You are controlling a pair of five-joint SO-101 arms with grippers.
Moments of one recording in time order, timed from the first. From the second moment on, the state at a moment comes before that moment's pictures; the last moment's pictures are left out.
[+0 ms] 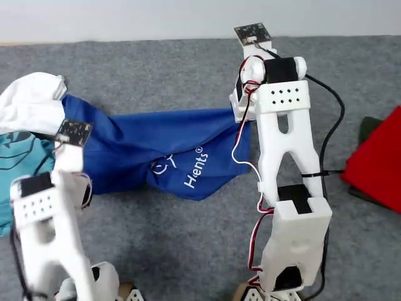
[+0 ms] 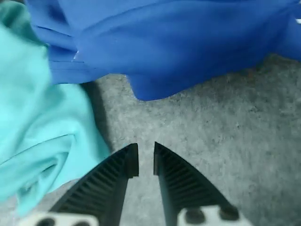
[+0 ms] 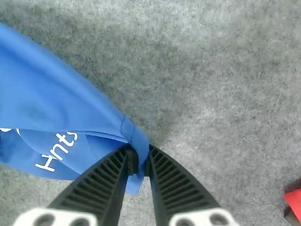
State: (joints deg) left arm -25.1 -30.4 46.6 73.7 -24.6; right arm -11.0 25.8 -43.7 100.5 4.5
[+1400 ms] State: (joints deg) left arm -23.5 3.4 33.6 58.8 -24.3; right arm -10.9 26.7 -43.7 100.5 4.5
